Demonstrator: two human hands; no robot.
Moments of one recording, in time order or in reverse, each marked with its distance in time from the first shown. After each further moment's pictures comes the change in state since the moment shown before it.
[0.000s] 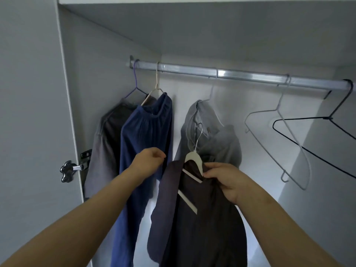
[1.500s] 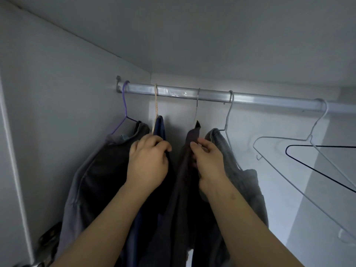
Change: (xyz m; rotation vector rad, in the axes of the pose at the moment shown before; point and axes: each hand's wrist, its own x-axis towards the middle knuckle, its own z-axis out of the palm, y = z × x) left_hand 0.139 0.021 -0.045 0.465 0.408 0.681; right_hand 0.158 -0.086 0.093 0.118 0.435 -0.501
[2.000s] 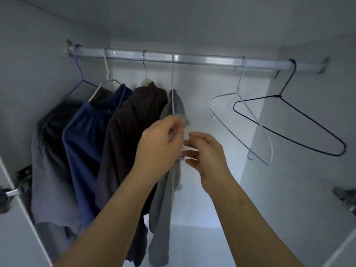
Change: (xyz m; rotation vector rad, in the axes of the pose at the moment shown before) left_hand -0.089 0.180 -0.035 -0.575 -0.116 -0.126; right_hand -0.137 -0.028 -0.157 0.032 -0.063 0.106
